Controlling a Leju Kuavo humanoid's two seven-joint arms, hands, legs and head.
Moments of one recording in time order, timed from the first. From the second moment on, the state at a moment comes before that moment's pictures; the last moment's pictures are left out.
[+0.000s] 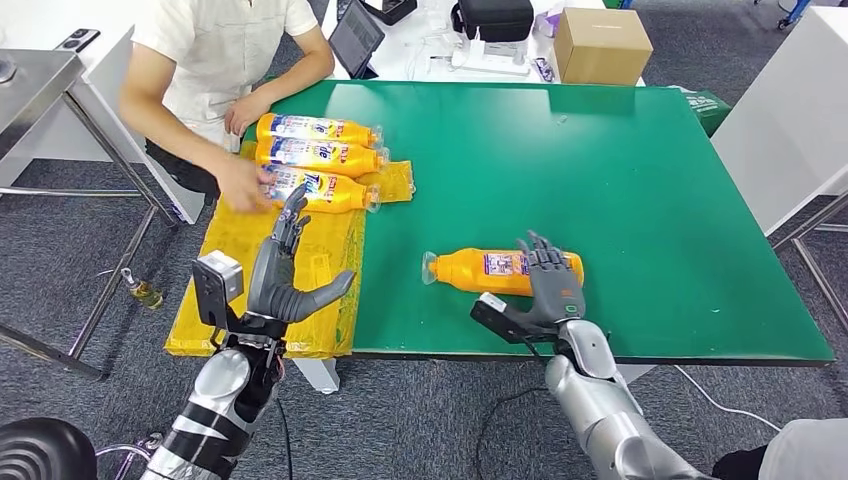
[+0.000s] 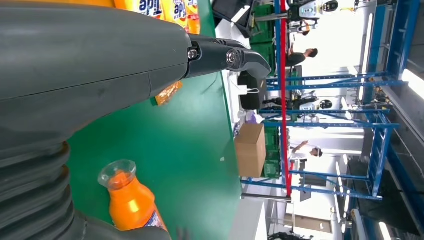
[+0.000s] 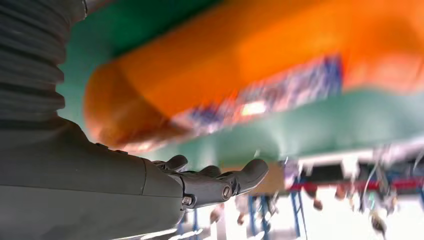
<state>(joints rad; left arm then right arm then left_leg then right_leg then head) -0.29 -0.08 -0.34 -1.35 0.10 0.09 -0.38 -0.50 0.01 0.09 -0.55 1.23 -0.61 -0.36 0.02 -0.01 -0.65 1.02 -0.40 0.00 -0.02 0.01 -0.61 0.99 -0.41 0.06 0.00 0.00</state>
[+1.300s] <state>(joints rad) -0.27 -0.09 -0.36 -1.33 0.09 0.08 -0.34 -0.60 -0.06 0.32 -0.46 1.21 -0.42 -0.10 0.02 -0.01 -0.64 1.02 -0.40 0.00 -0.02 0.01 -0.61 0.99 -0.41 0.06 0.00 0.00</state>
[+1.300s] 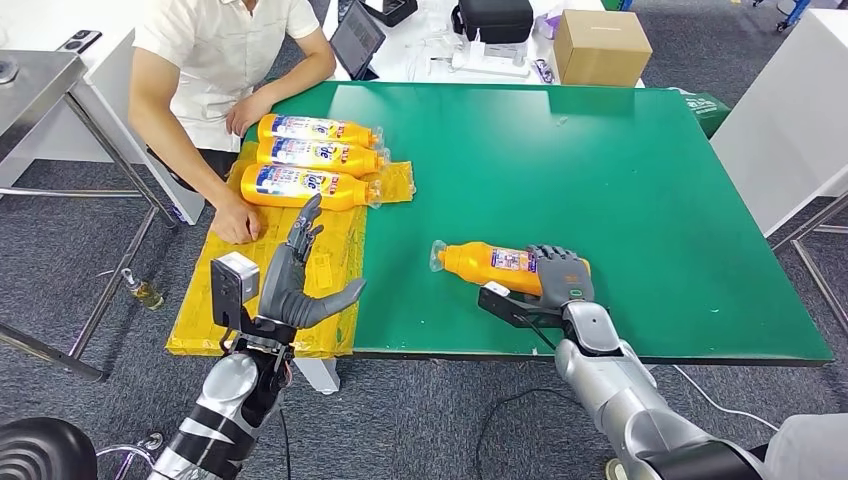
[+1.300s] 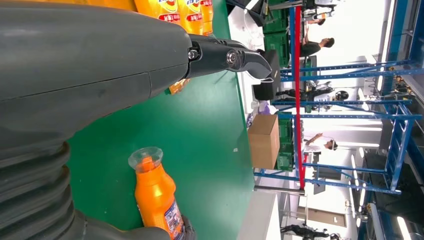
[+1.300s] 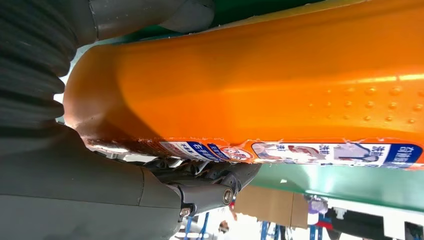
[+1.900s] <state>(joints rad) -0.26 -0.09 -0.36 -1.34 0.09 0.09 -0.35 -0.60 -0.06 0.30 -0.48 1.00 -0.34 -0.27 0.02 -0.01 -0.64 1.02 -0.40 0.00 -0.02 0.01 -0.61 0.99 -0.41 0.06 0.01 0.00</state>
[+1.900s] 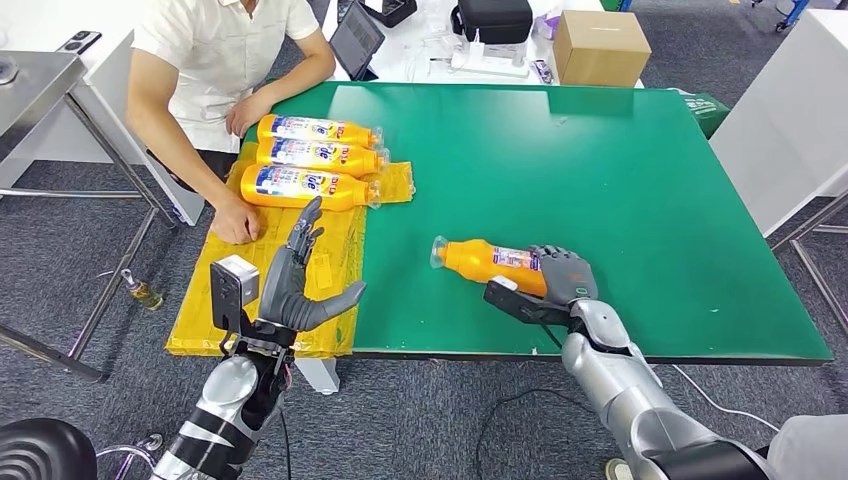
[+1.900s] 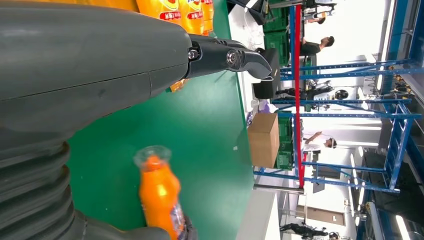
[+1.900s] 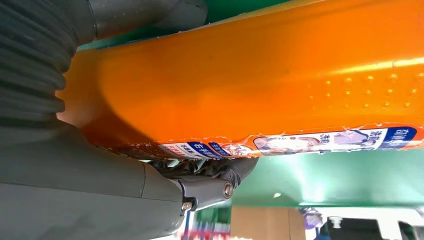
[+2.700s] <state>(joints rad) -0.10 -0.15 -0.51 -1.35 0.44 0.23 -0.30 -0.31 0.00 0.38 -1.11 0.38 -0.16 -0.47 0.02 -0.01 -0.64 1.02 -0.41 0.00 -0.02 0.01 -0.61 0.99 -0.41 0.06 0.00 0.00</state>
